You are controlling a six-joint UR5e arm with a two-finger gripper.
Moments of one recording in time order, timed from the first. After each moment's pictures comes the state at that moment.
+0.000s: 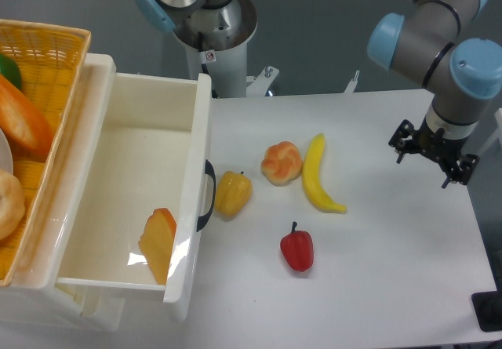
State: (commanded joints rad) arm 2.87 -2.03 -1.45 -1.16 1.57 1.50
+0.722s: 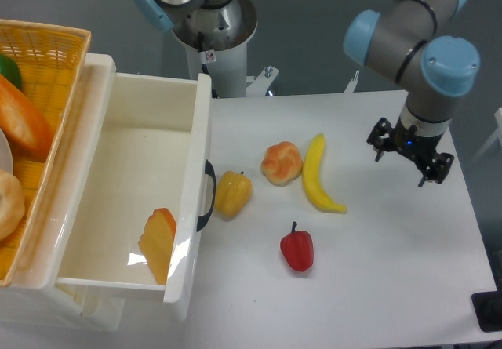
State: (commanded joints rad) arm 2.81 -1.90 -1.64 -1.09 1.54 1.44
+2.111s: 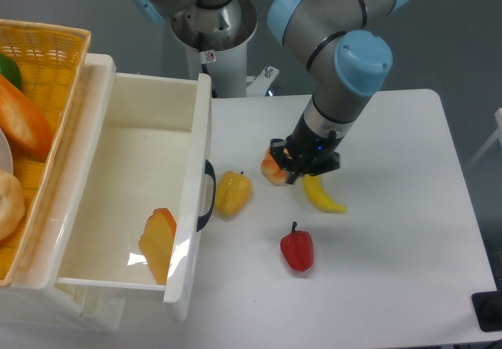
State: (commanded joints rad) arm 2.63 -1.87 -1.54 -1.53 1.12 0.71
